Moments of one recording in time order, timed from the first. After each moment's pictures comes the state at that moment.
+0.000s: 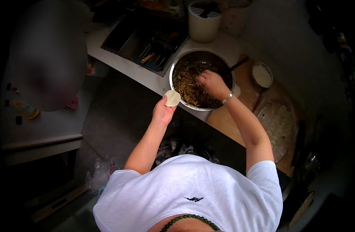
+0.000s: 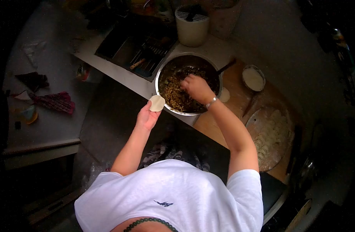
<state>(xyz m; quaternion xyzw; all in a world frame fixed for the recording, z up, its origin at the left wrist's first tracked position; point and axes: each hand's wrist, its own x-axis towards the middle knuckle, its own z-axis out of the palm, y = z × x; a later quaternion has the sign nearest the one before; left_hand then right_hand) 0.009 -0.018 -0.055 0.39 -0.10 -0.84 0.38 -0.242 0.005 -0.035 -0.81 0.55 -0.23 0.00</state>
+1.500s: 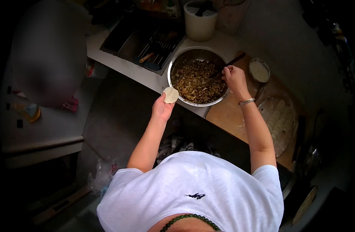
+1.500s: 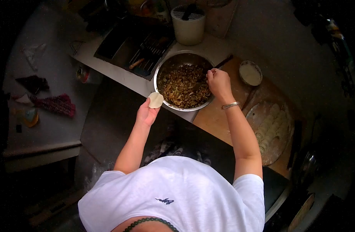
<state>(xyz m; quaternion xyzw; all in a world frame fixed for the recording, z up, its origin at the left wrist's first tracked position) 0.010 -0.020 -0.063 0.38 -0.10 -0.84 0.38 -0.271 0.053 0.018 -0.41 0.80 -0.40 0.20</state>
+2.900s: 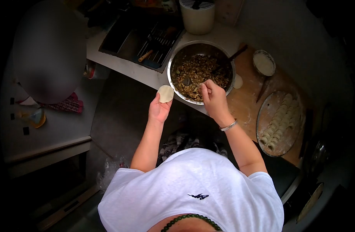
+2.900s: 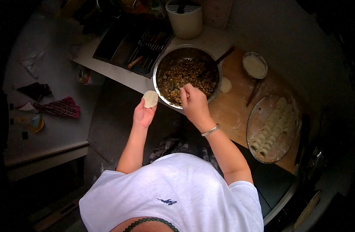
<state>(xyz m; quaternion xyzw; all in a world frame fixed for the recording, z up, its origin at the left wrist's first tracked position) 0.027 -0.029 -0.066 0.33 -0.09 -0.85 0.40 -0.171 0.076 0.013 -0.46 0.71 -0.49 0.21</state>
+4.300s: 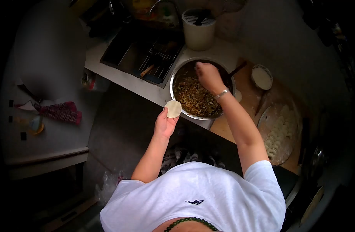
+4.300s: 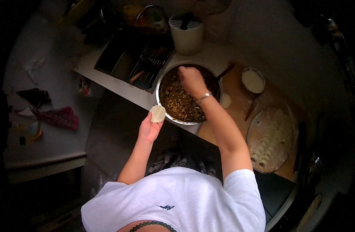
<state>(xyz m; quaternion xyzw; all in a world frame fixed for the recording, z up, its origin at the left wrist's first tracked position) 0.013 -0.022 -0.053 0.34 -0.12 -0.86 0.37 -0.238 -0.045 -0.009 -0.62 0.69 -0.36 0.05</state>
